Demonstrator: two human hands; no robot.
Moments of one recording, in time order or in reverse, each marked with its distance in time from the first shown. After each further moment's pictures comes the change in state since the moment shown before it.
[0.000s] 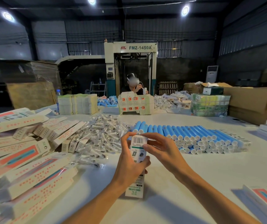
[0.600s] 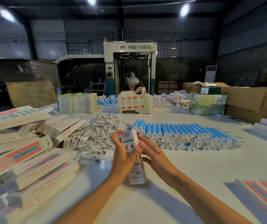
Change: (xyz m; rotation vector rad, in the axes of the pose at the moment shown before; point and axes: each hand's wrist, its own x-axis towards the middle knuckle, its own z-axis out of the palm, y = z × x) left_hand 0.001 -0.006 -0.009 0.040 0.133 0.081; right_hand -0.017 0.015 0.029 0.318 -0.124 0.264
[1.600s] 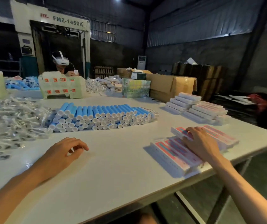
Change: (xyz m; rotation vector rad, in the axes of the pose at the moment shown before) left_hand -0.017 -0.014 0.002 0.526 -0.660 0.127; right_hand -0.249 -0.064 -0.270 -1.662 0.812 0.363
